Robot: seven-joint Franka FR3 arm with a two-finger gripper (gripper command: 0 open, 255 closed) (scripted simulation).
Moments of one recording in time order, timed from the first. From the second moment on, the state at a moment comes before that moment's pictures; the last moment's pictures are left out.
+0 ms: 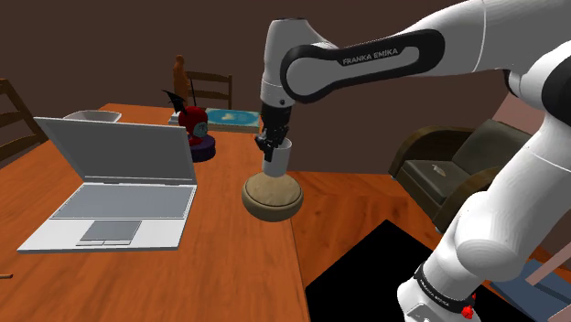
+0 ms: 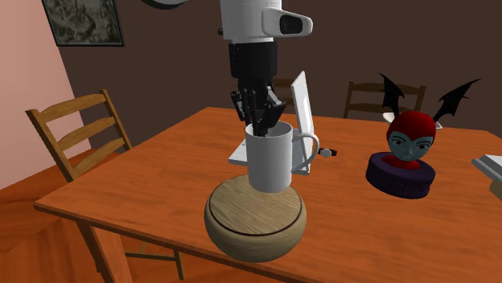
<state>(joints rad) 0.16 -0.07 0.31 -2.00 -0.01 1.98 0.16</state>
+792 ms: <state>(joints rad) 0.16 -0.04 0.31 -2.07 -0.02 2.08 0.17</state>
